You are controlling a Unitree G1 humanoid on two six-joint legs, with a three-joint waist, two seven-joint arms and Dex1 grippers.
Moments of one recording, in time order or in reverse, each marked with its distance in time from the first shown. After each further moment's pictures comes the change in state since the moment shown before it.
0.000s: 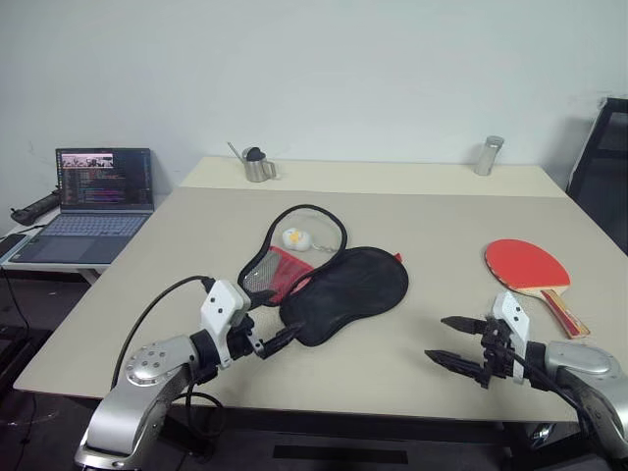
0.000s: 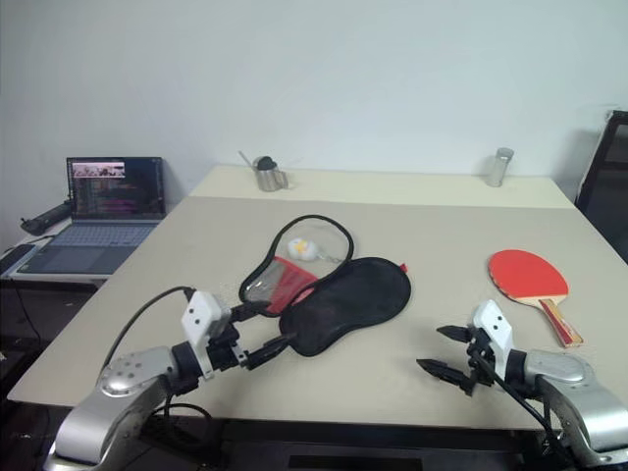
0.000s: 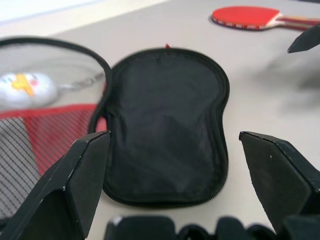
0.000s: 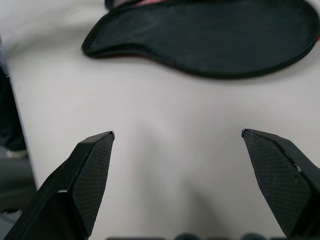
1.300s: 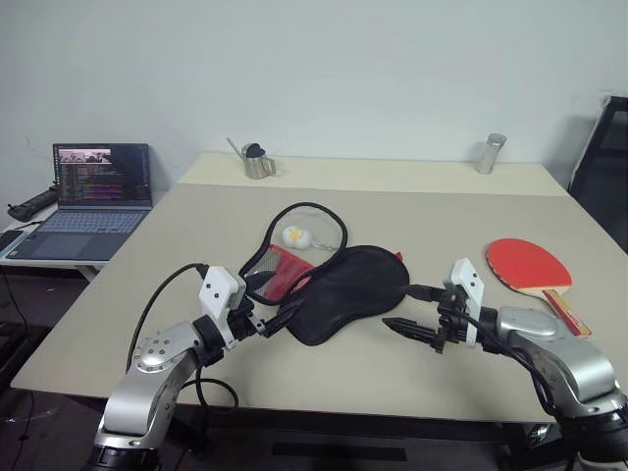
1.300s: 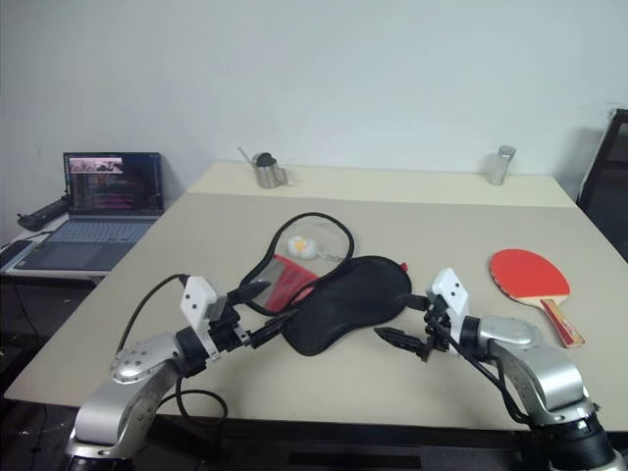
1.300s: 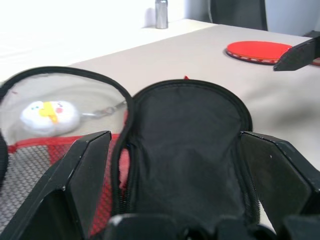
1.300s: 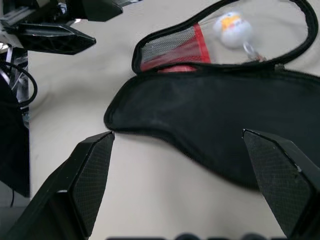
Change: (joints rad) left arm -0.082 -0.061 0.047 0.101 -0.002 -0.110 0.013; right arm -0.307 0.137 0.151 0.039 0.015 0.065 -0.079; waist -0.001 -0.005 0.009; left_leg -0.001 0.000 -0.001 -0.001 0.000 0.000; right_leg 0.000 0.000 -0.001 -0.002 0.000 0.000
